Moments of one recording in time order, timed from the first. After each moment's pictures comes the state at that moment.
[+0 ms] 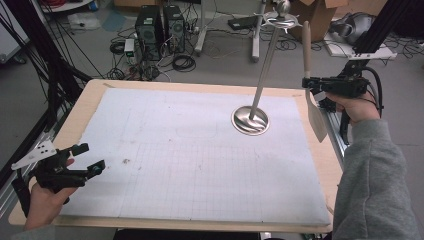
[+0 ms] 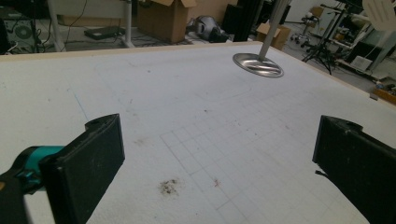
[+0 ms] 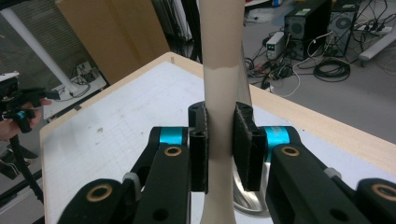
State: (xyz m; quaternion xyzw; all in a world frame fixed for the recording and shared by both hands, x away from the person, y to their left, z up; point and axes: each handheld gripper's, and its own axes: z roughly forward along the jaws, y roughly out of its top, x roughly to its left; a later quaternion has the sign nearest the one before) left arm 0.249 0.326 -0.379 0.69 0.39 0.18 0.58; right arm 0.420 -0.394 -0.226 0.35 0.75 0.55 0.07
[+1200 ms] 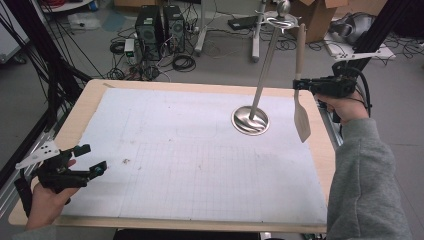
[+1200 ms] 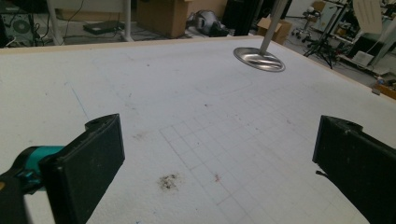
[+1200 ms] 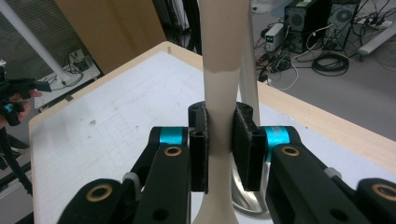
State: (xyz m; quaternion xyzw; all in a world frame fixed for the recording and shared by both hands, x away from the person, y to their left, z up) left arm 0.250 0.324 -0.383 0.70 0.39 0.18 0.58; right arm 0.427 -0.372 -0.232 0.35 0.77 0.53 0.08
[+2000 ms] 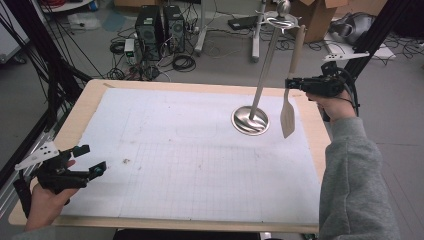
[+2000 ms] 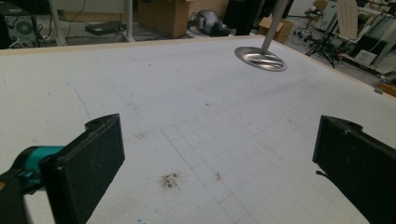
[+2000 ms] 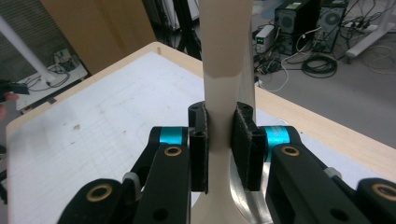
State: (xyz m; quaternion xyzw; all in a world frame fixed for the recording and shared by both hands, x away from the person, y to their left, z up) left arm 0.248 0.324 -0.383 0.70 0.39 0.18 0.57; right arm 0.436 -0.353 -0.241 0.36 0.77 0.52 0.10
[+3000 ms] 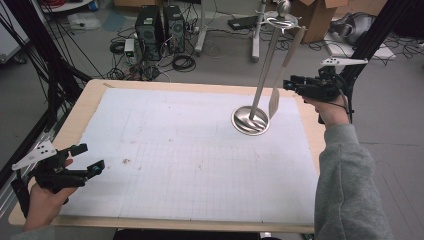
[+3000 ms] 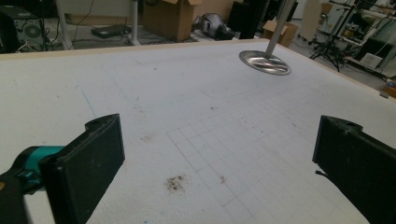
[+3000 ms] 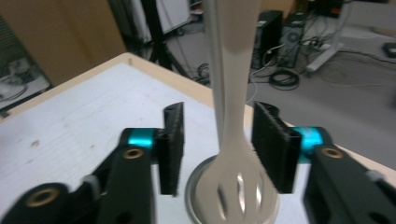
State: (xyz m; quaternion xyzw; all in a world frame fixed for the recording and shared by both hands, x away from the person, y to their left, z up) left arm 0.248 0.327 -0.379 0.69 0.40 0.19 0.58; right arm 0.427 -0.345 -0.250 0.38 0.74 0.52 0.17
